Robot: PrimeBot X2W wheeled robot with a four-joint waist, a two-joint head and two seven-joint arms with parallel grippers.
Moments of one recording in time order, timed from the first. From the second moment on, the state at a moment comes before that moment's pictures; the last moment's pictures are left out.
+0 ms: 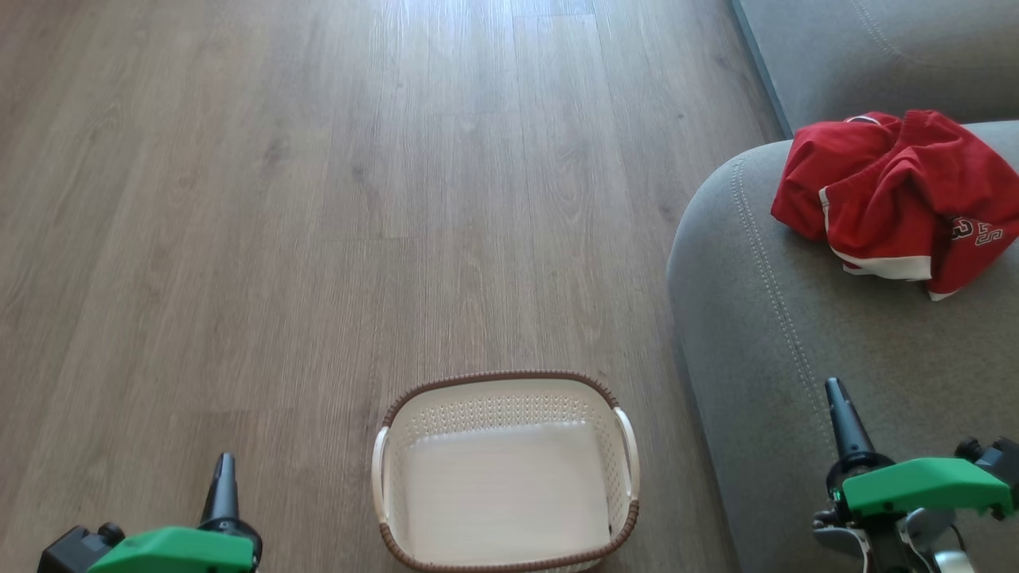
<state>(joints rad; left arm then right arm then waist) 0.01 0.14 -0.13 0.21 -1.24 0.09 -0.03 0.00 -0.05 -0.08 0.30 1.10 0.13 -0.01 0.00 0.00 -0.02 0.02</state>
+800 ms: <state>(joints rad) -0.02 0.10 -0.03 0.20 -1.44 0.02 0.04 -0.04 -0.05 -0.09 0.30 1.38 0.13 0.04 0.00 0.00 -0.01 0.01</state>
